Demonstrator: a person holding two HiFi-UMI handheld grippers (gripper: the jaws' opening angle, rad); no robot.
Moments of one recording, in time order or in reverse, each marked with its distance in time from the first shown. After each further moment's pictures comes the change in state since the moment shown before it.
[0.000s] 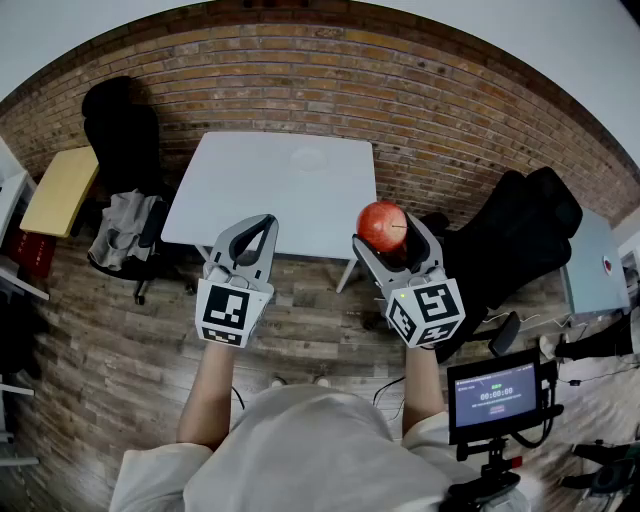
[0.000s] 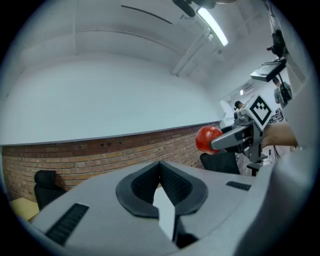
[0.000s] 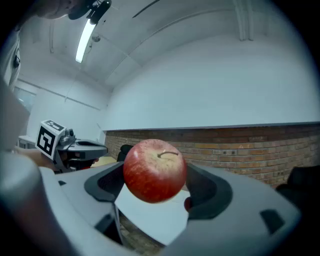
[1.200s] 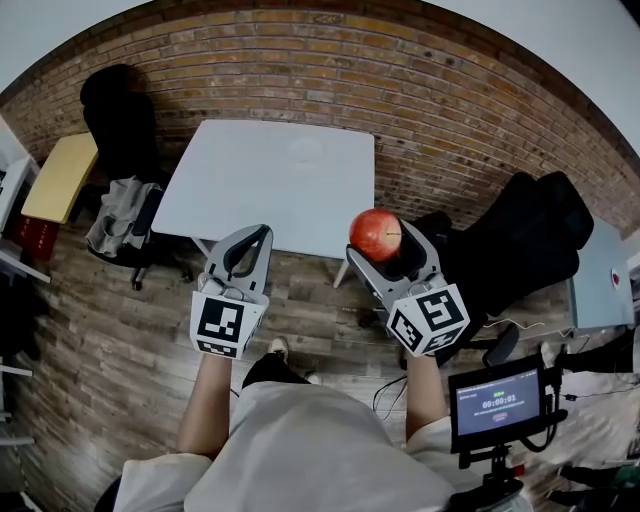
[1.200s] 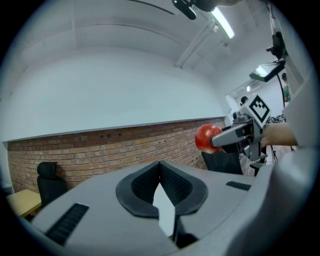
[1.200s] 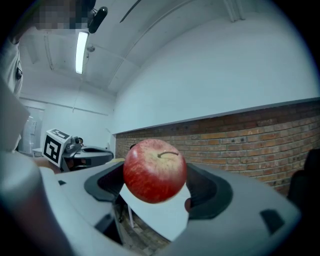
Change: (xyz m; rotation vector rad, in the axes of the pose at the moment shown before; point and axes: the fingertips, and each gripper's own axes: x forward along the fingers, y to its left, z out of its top) left arm 0.022 -0.039 -0.022 -0.028 0.065 0.050; right arm -0.007 -0.031 -0.030 0.089 0.007 0.148
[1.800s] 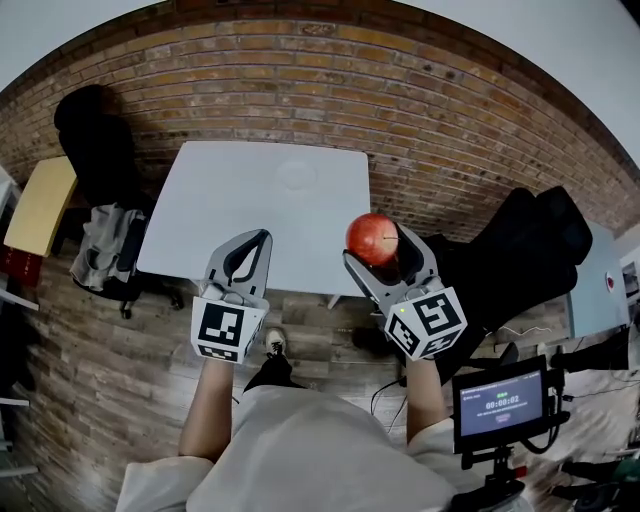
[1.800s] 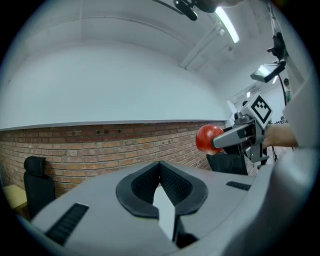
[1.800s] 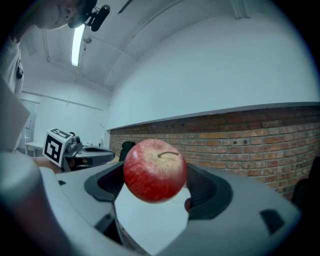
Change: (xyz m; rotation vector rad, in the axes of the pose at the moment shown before) left arm 0.114 0.075 -0.029 -0.051 -0.016 -0.043; right arm 0.113 -0.062 -0.001 -0.021 0.043 -0.046
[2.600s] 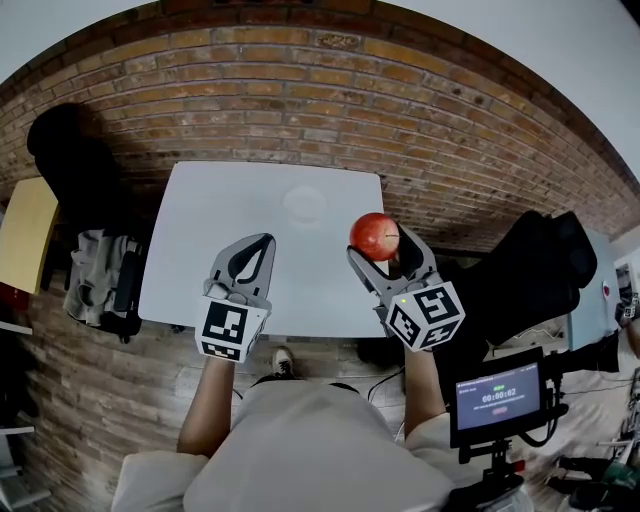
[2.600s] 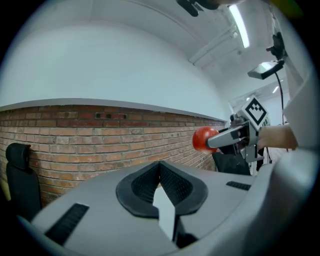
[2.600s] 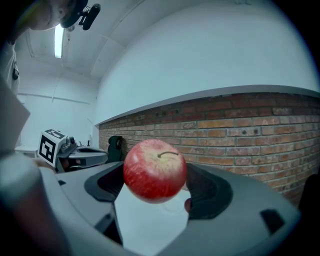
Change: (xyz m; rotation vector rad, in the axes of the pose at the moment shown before) left arm 0.103 0.117 -0.044 -0.064 0.047 -0.078; right arm 0.156 -0.051 -0.006 0.047 0.083 -0.071
